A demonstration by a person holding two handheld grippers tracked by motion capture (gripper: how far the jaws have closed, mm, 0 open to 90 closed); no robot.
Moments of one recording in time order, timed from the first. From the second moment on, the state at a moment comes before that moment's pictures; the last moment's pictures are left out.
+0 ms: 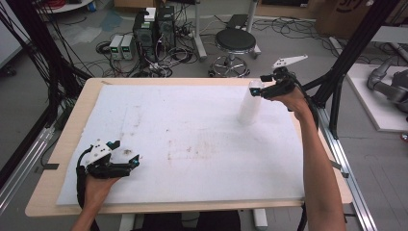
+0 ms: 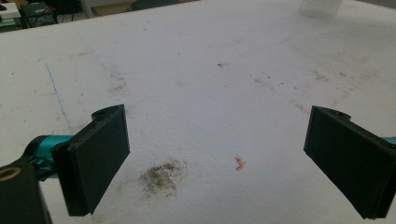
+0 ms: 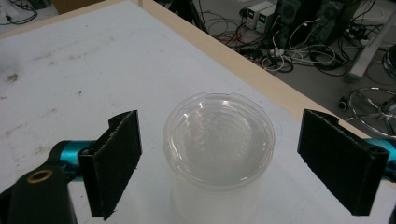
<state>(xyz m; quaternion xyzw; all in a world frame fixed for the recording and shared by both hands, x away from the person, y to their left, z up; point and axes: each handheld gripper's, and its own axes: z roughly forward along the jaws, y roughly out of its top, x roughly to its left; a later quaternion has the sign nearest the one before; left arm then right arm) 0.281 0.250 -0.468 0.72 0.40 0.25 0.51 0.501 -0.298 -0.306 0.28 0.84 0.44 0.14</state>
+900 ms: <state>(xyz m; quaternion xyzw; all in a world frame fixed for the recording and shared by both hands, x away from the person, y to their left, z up) 0.282 0.250 -0.468 0.72 0.40 0.24 0.51 0.513 -0.281 -0.324 0.29 0.85 0.41 0.13</state>
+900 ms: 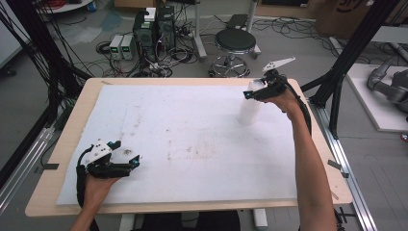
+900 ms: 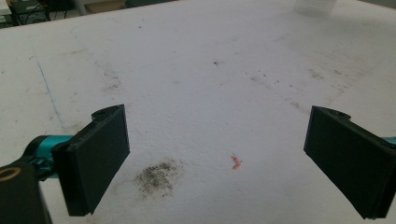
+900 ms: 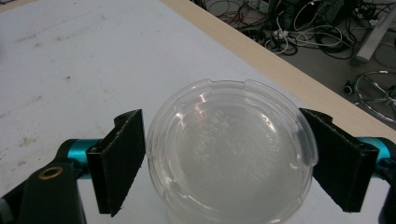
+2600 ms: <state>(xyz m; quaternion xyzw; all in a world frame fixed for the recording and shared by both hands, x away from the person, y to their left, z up) 0.282 0.249 -0.468 0.73 0.39 0.24 0.51 0.508 -0.281 -0.320 0.30 0.85 0.40 0.14</state>
